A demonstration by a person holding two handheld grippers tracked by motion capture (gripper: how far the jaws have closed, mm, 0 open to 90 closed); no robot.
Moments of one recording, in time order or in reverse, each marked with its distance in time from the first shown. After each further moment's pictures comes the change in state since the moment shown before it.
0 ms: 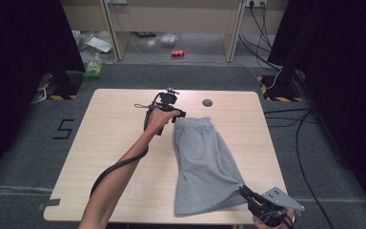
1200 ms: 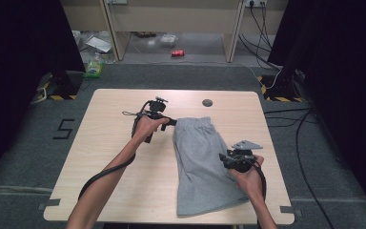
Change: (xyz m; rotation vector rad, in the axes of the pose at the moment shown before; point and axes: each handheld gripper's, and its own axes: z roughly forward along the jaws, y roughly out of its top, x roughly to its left) left arm 0.023 -0.033 -0.009 0.024 -0.037 -0.010; right arm -0.027 0.076 0.141 0.232 -0.034 -0.065
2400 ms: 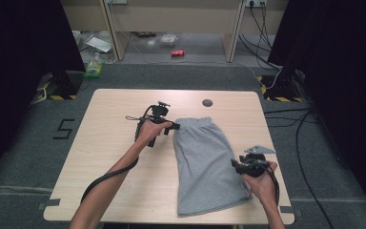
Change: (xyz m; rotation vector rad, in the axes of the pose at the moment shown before) left arm -0.005 -0.013 0.016 0.001 -0.030 -0.036; right arm -0.021 -0.031 -0.032 0.052 -0.017 0.055
